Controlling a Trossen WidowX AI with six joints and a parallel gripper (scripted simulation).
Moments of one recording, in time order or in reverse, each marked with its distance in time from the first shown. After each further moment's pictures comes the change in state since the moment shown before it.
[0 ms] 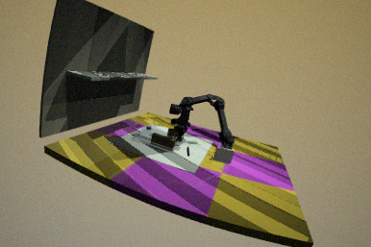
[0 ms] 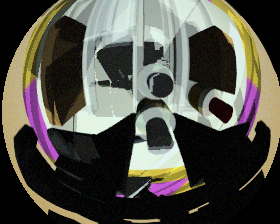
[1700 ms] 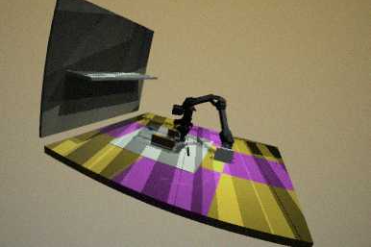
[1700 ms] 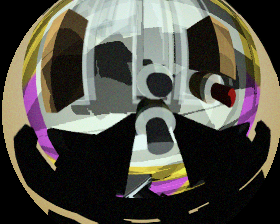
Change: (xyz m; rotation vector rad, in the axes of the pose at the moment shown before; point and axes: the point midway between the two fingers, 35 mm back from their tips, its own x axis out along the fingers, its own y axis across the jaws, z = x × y) arm -0.001 0.000 -0.018 0.002 0.000 -0.004
